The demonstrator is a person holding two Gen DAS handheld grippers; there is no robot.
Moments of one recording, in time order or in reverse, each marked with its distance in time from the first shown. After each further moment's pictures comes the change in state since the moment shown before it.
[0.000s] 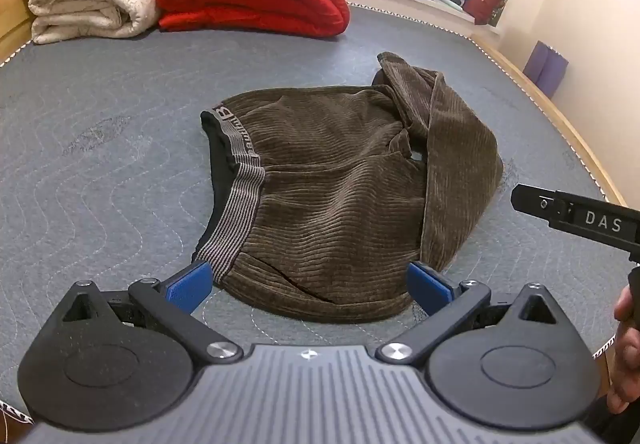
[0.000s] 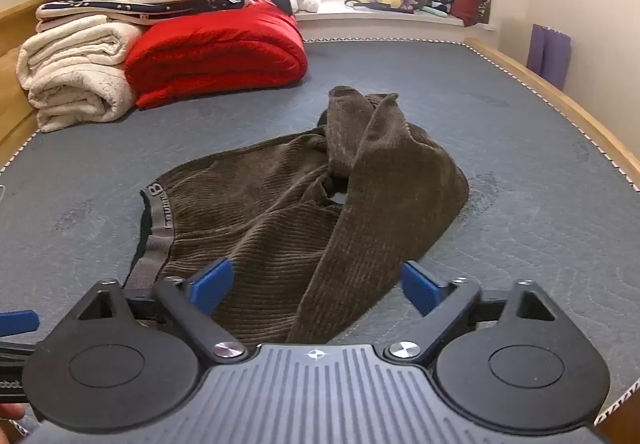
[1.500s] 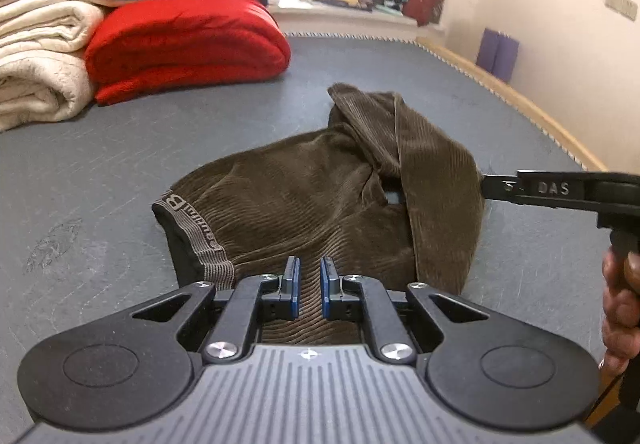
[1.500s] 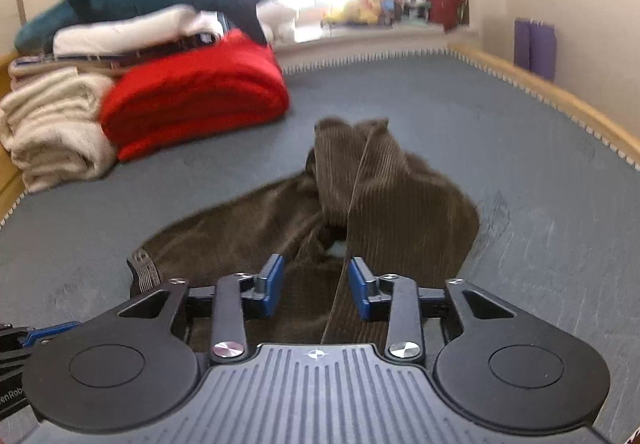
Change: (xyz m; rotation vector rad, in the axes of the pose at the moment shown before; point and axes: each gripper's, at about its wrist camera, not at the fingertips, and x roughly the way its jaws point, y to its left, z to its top) left arm 0.057 -0.023 0.067 0.222 -0.080 -0.085; right arm 0.056 -0.007 0.043 0.100 -0.053 -0.015
